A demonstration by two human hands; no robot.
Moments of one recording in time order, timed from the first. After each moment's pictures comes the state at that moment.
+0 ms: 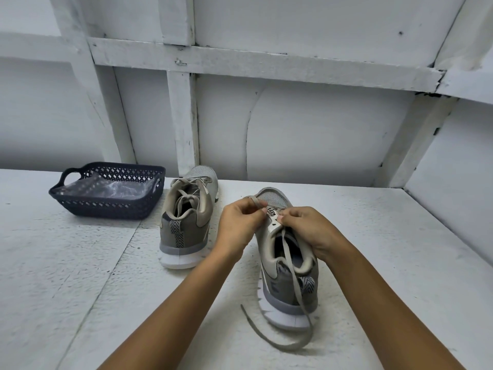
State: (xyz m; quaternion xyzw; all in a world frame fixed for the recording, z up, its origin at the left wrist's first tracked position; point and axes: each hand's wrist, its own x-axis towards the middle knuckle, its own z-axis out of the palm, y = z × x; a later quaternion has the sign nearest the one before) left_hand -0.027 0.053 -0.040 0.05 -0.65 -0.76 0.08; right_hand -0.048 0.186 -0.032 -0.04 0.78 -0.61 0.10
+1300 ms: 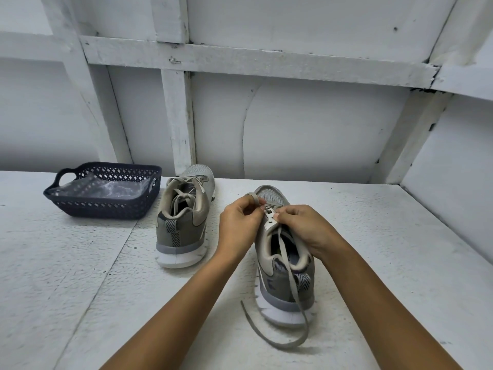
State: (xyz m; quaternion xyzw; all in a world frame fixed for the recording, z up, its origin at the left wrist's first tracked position) left_hand -0.032 0.059 -0.054 0.04 -0.70 -0.70 0.17; right_hand -0.041 0.185 -0.029 -0.04 0.77 -0.63 0.11
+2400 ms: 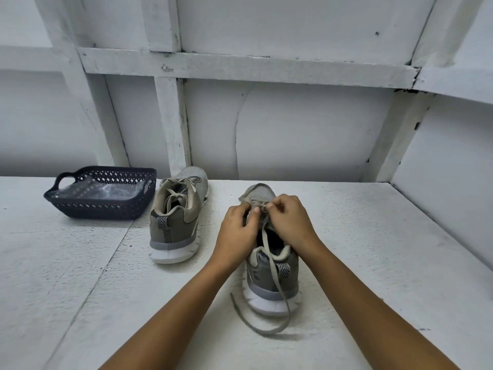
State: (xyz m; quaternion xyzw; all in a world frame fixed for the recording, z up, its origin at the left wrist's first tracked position) left_hand -0.019 0.068 -0.067 -0.02 -0.83 -0.53 0.17; right_hand -0.035 0.185 -0.031 -0.07 0.87 -0.48 -0.08
